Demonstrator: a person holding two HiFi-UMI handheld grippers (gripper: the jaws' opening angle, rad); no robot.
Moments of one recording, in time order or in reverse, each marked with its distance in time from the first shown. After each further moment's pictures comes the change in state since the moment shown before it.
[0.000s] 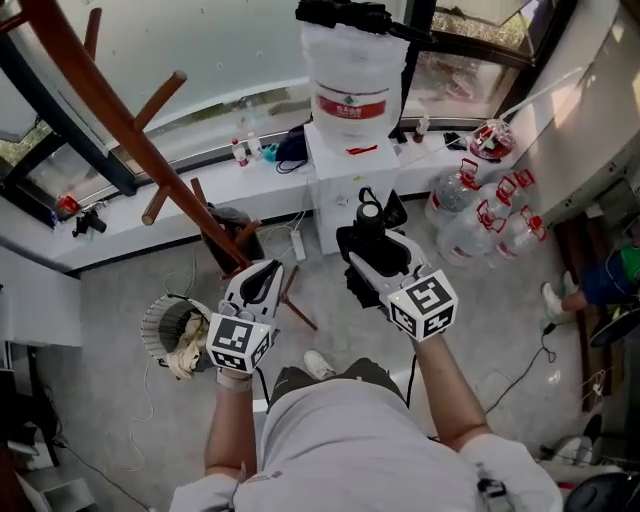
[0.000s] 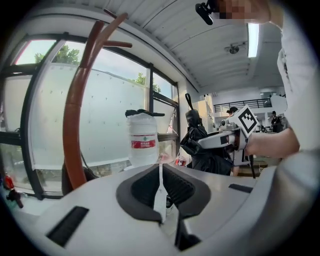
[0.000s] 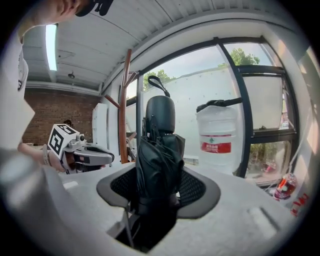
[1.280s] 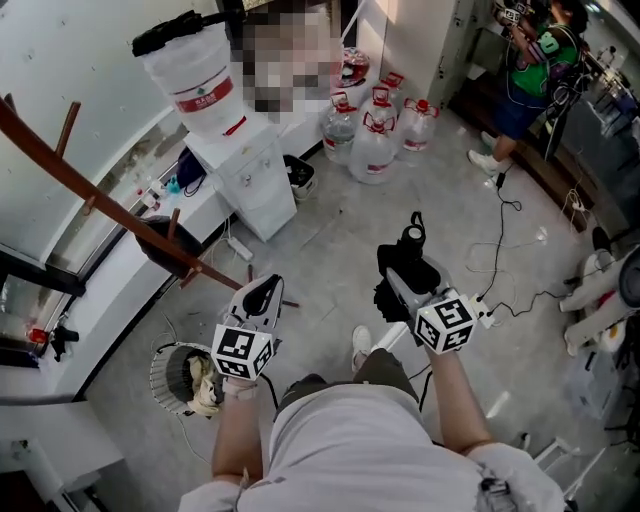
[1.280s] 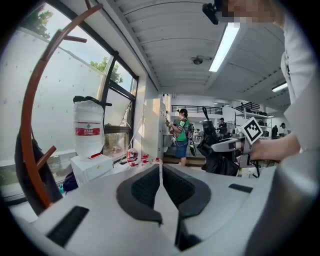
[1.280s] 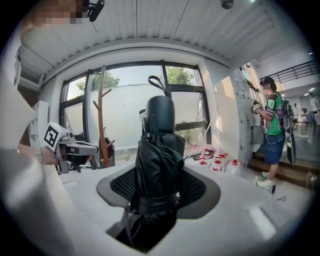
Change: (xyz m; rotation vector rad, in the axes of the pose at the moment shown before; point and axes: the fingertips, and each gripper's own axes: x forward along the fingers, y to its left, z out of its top) left arm -0.100 -0.147 -0.062 0.060 0.094 -0.543; right arm -0.284 0.129 -0.136 0.289 -0.005 -0.730
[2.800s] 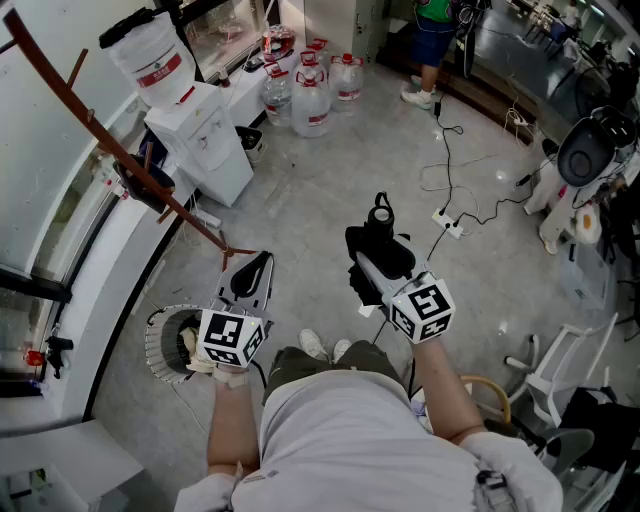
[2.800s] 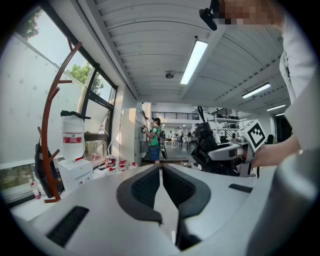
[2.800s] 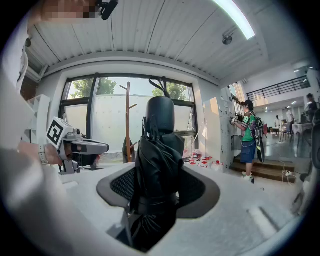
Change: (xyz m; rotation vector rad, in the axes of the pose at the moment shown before) left arm -0.218 -0.185 -0.023 0.084 -0.077 -0.215; right arm -0.262 0.196 -0.058 -0.028 -0.092 -0.151
